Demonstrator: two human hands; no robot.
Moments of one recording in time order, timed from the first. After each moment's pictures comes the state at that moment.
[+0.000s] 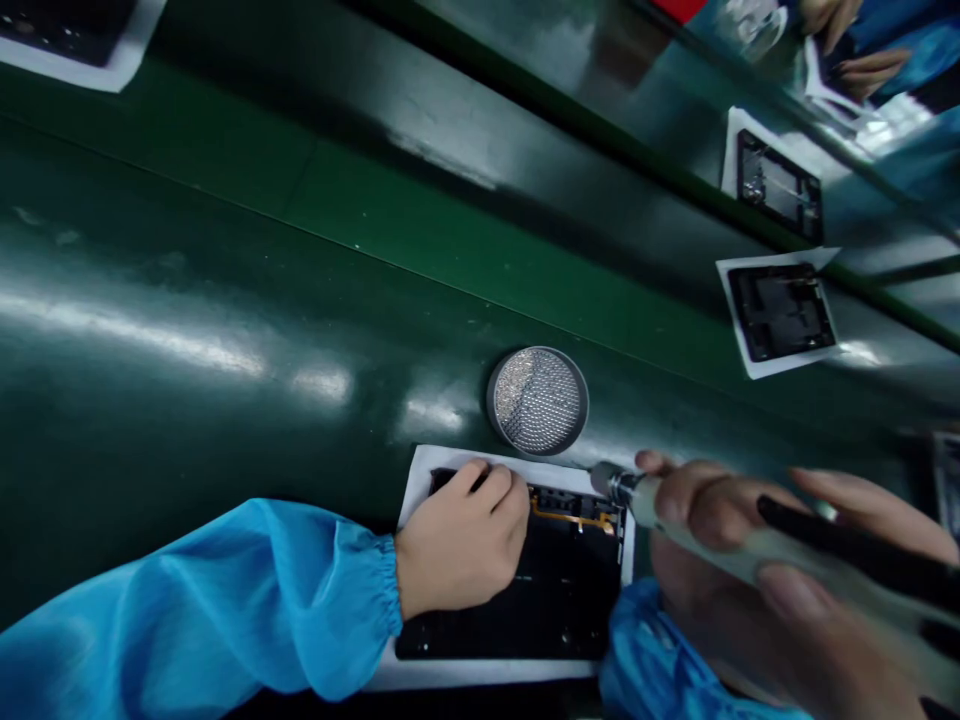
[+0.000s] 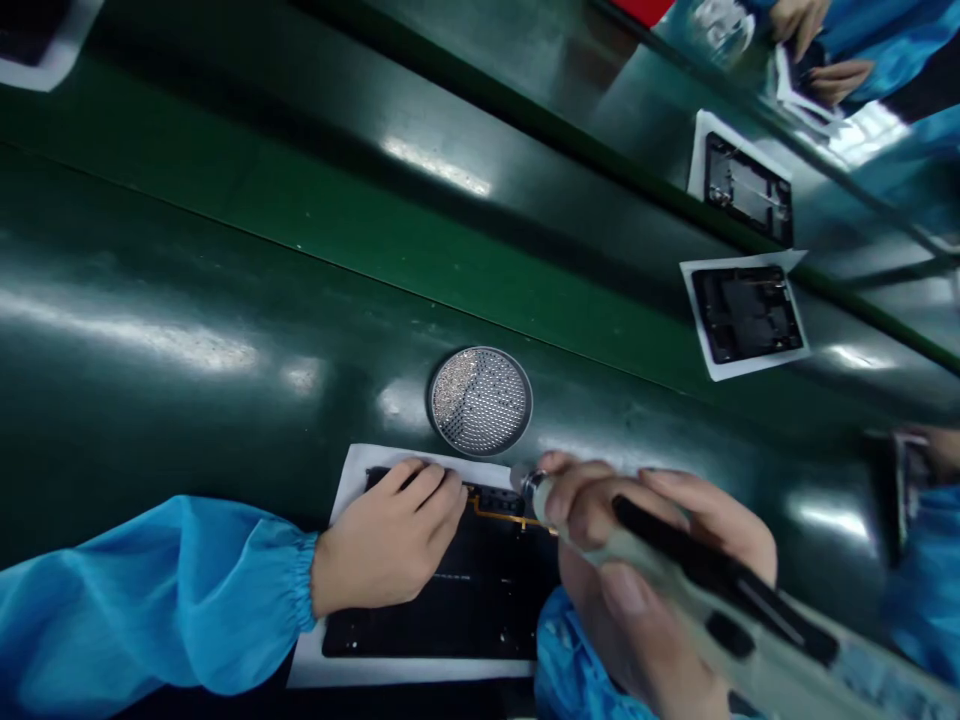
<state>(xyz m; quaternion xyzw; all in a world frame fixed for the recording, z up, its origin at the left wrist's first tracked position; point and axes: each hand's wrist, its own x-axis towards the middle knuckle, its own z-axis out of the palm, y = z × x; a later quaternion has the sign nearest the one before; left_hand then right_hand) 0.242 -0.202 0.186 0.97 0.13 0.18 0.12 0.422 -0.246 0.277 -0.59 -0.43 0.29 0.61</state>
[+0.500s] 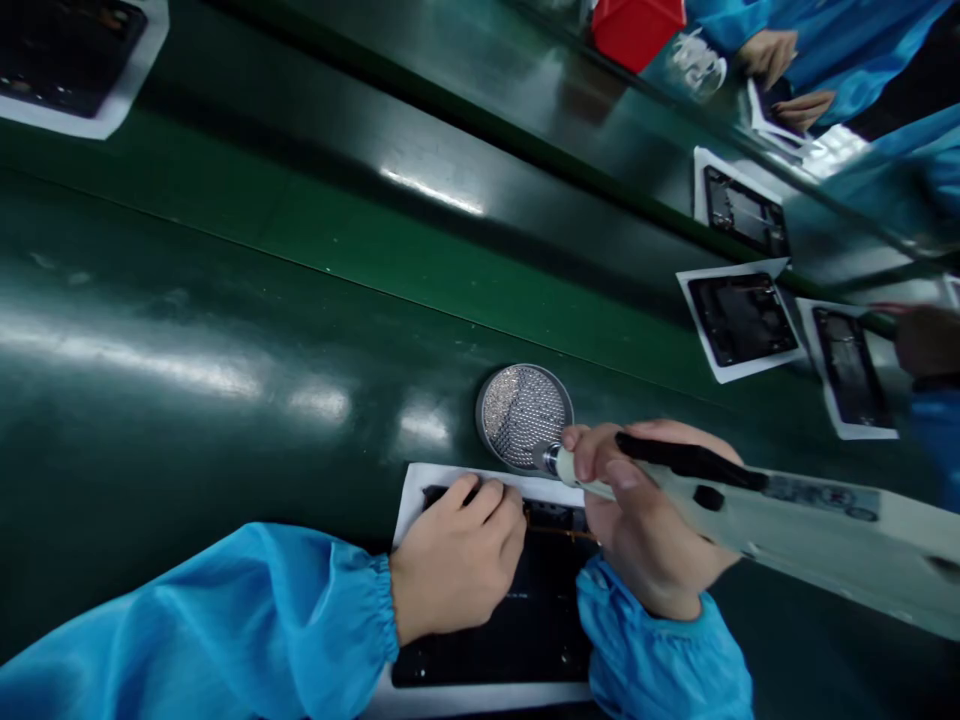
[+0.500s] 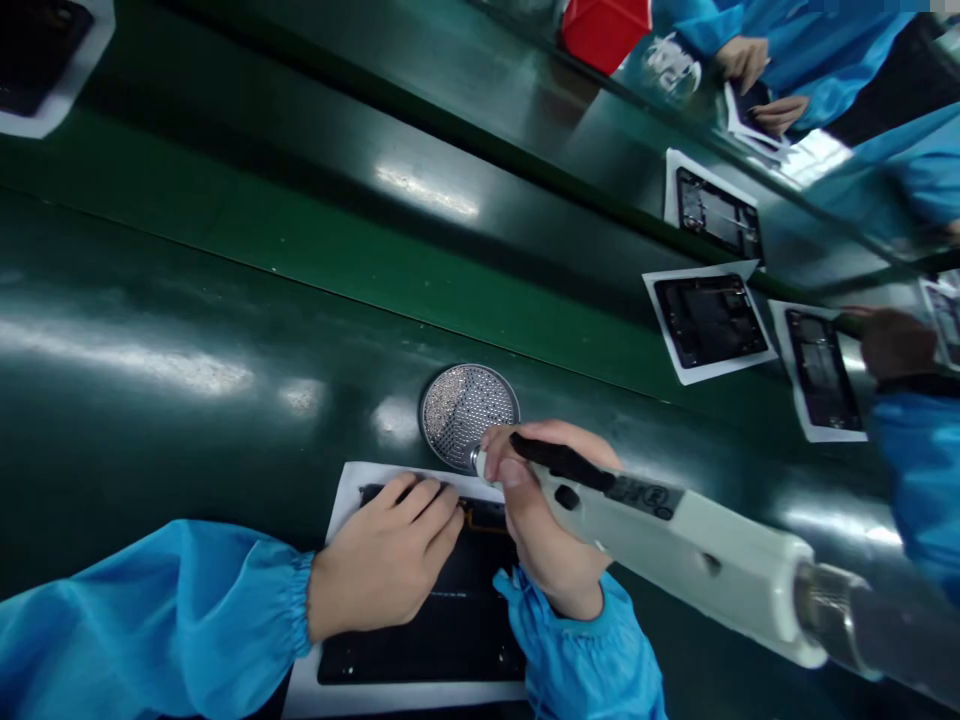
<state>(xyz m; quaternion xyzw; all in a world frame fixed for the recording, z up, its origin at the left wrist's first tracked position) 0.244 -0.203 0.183 0.97 0.14 0.17 0.14 0.408 -0.205 0.251 -0.52 -0.48 0.28 0.65</state>
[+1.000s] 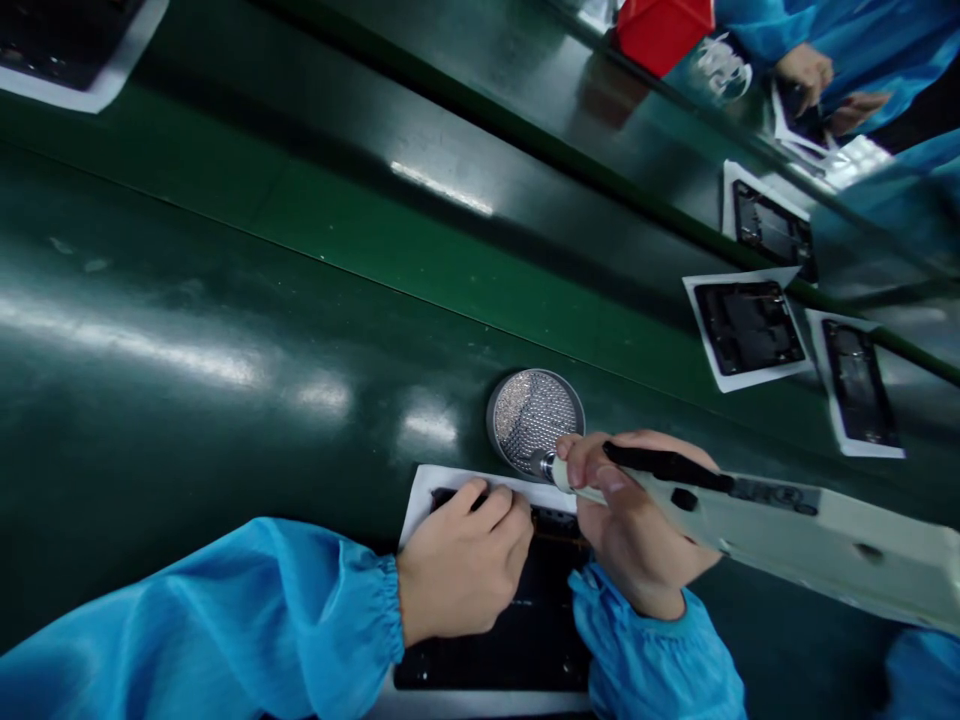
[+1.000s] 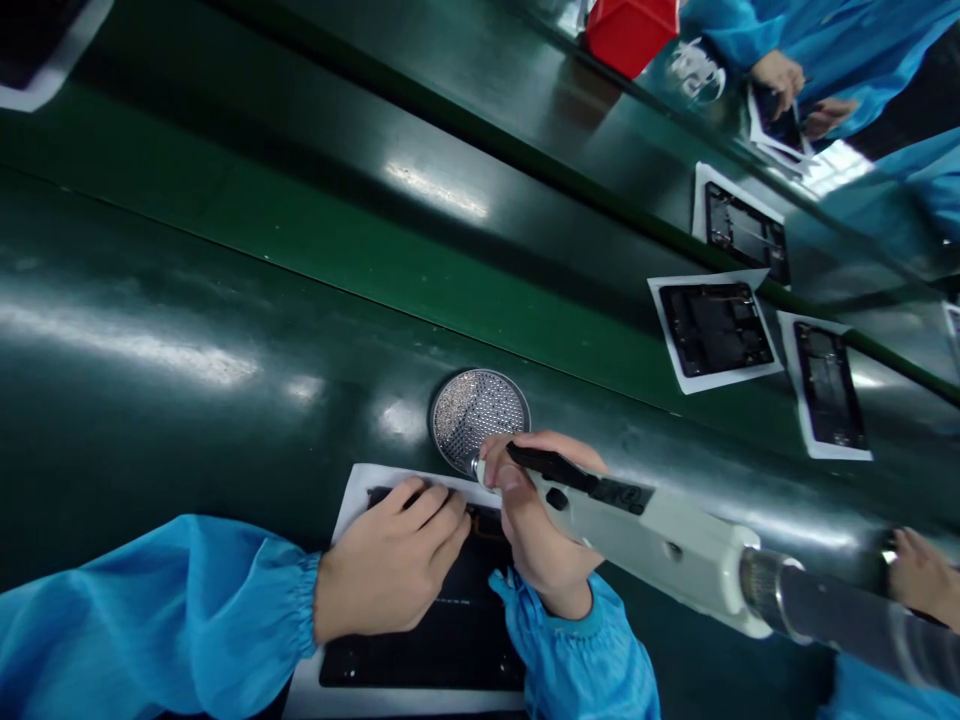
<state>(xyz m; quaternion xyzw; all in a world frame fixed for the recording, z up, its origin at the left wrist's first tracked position) 0.243 -0.204 0.183 0.97 0.13 0.16 0.14 0.404 -0.203 0.235 -0.51 -0.46 0.31 0.66</state>
